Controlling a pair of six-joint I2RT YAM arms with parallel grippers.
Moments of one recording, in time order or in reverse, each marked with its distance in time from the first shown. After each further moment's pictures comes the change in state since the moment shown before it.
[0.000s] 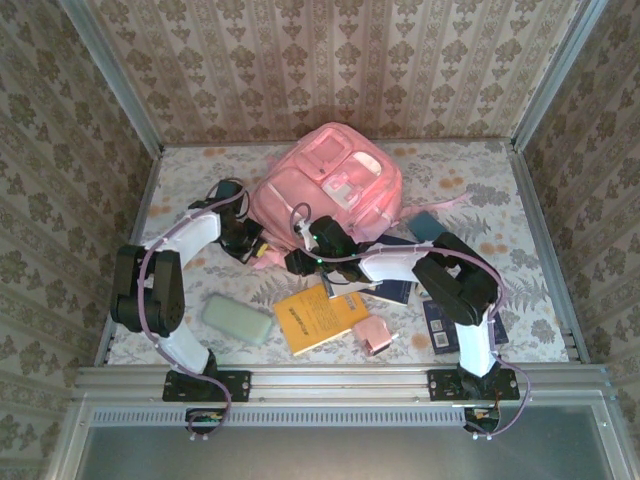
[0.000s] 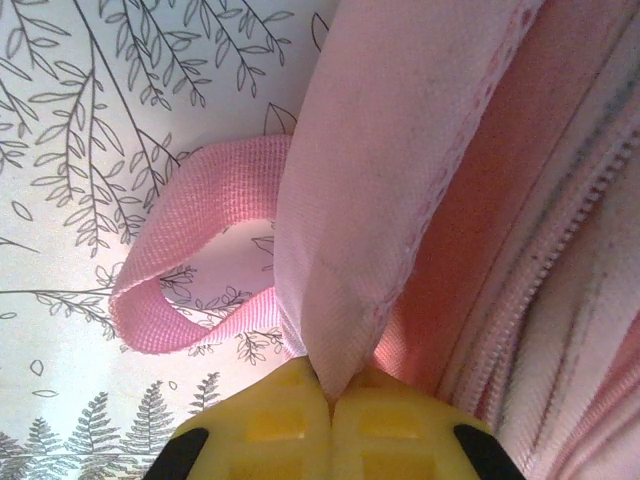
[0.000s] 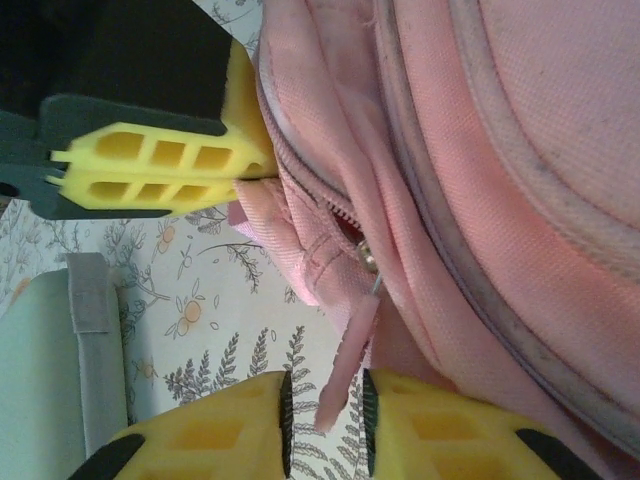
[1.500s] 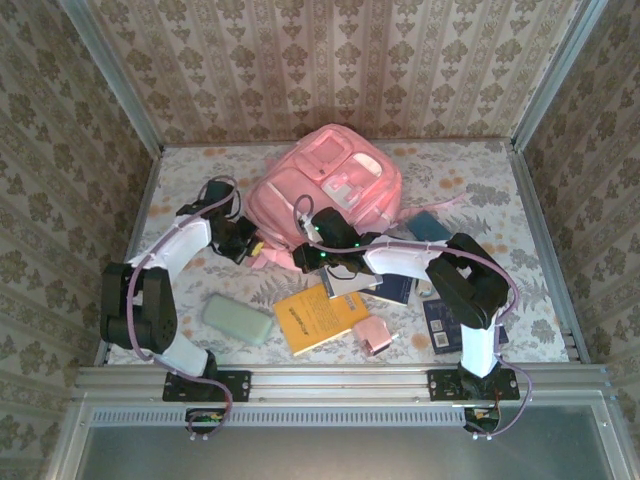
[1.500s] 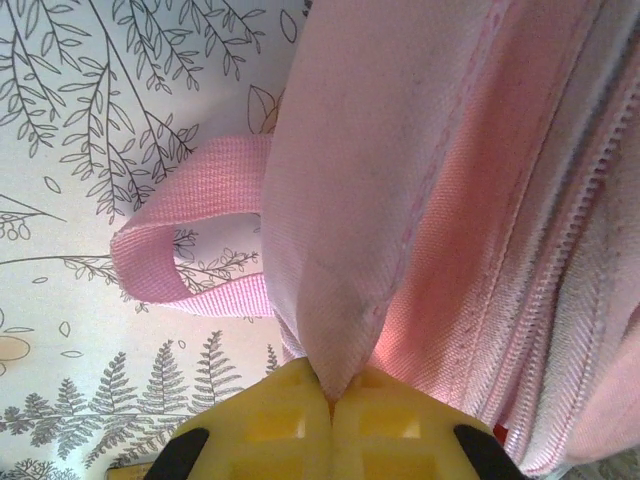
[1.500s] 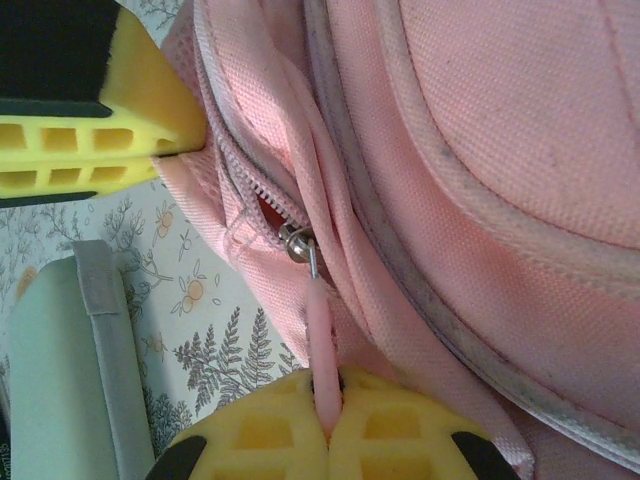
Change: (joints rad) left arm 0.040 -0.120 -0.041 -0.009 0.027 0.069; right arm -0.025 -0.064 0.063 -0.223 -0.002 -0.016
